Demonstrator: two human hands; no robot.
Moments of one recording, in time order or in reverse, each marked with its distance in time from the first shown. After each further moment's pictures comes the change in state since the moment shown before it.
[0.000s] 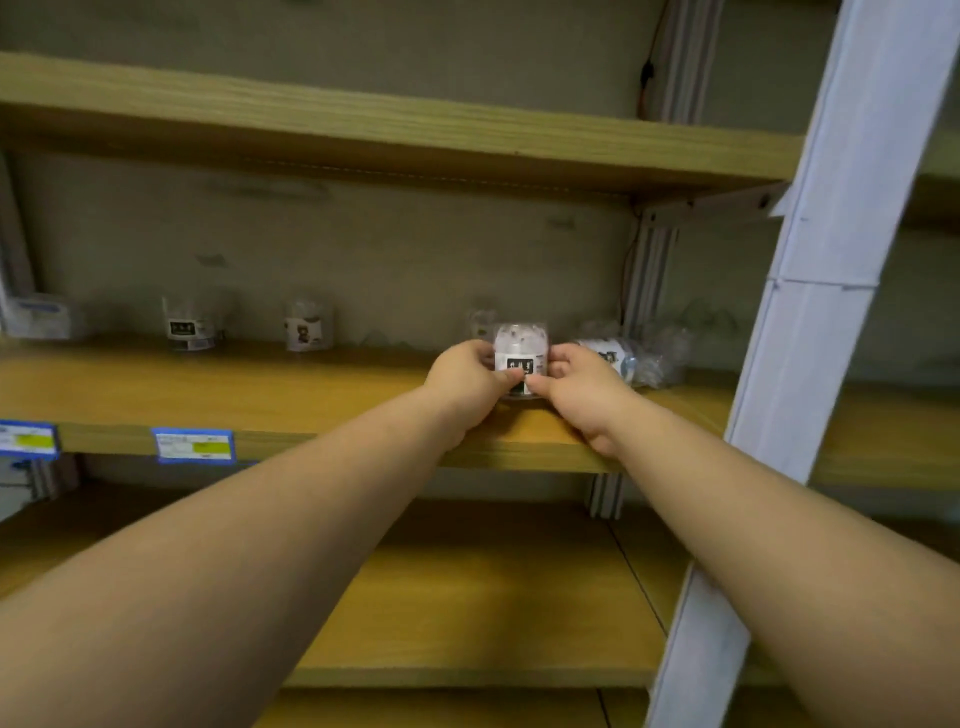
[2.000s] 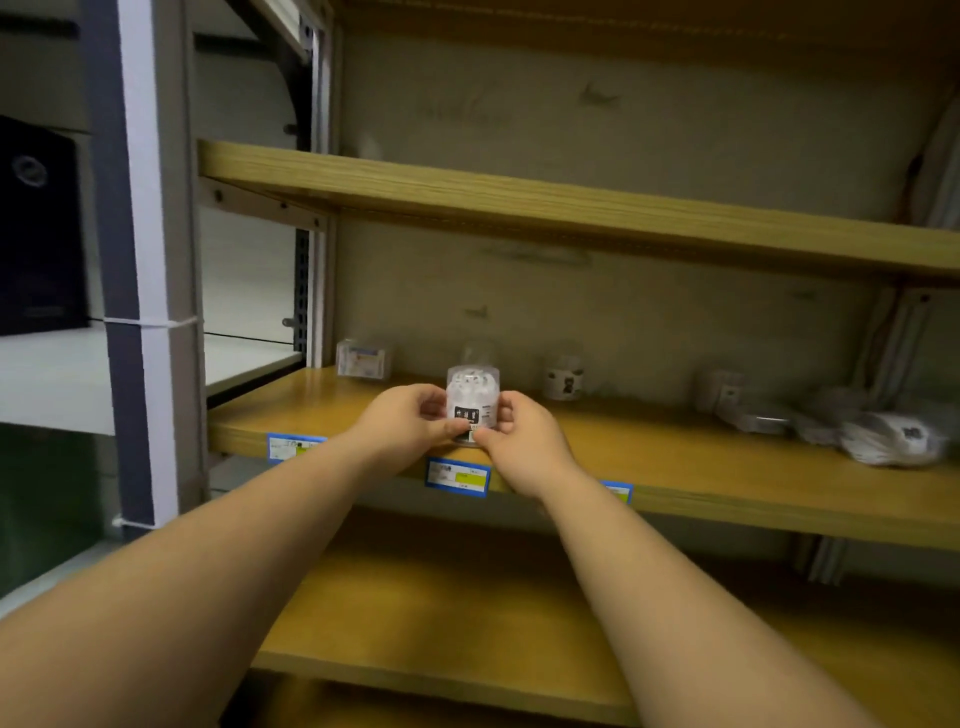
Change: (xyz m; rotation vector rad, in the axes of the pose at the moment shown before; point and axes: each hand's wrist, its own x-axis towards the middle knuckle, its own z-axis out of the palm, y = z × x) left_hand -0.038 -0.195 -0.392 0.139 -0.039 0.009; right_hand -0.034 -0.153 0.388 -0.128 -0.051 -0.207
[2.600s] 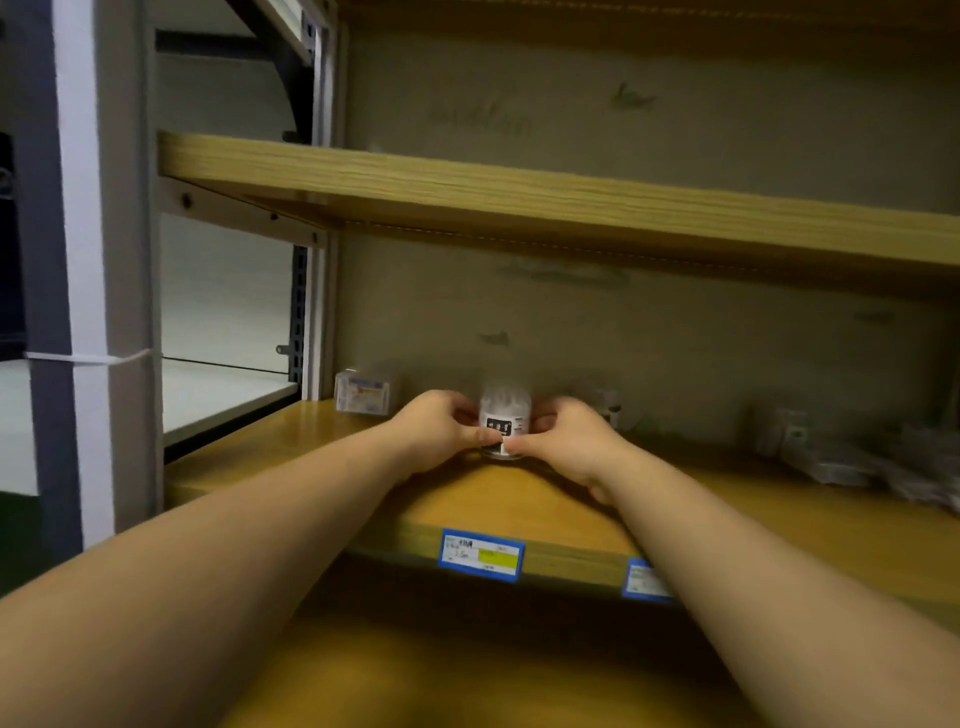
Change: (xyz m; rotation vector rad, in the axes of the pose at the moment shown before) left_hand 0.092 -0.012 -0.002 0.092 -0.064 -0.001; right_hand 0.082 0.000 -0.024 -0.102 -0.065 0.092
